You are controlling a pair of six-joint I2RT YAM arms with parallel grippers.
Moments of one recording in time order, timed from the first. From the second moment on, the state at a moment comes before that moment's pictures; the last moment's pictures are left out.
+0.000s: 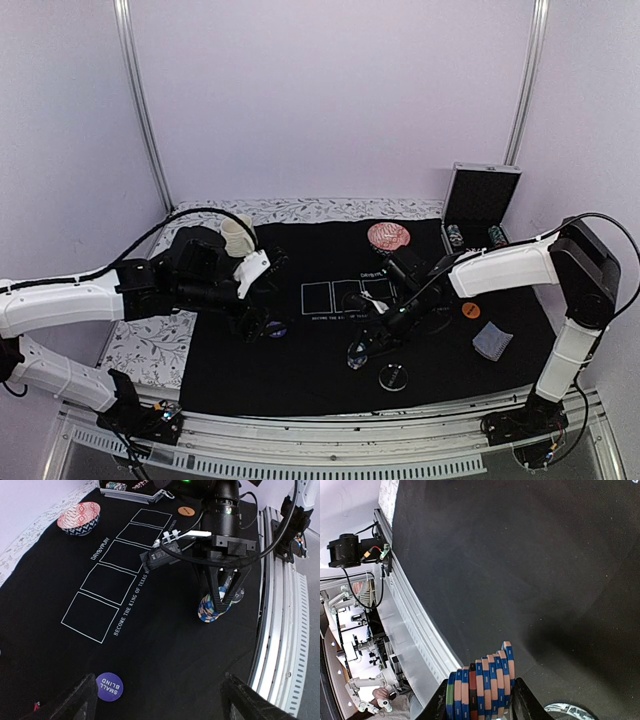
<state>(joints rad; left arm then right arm) -0.90 1.18 0.79 -0.24 0.21 0.11 0.82 1.77 1.01 -0.38 -0.74 0.47</state>
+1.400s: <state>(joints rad) -0.93 1.09 0.73 -0.24 0.14 0.13 0.89 1.93 1.22 -0.42 -0.74 0.45</state>
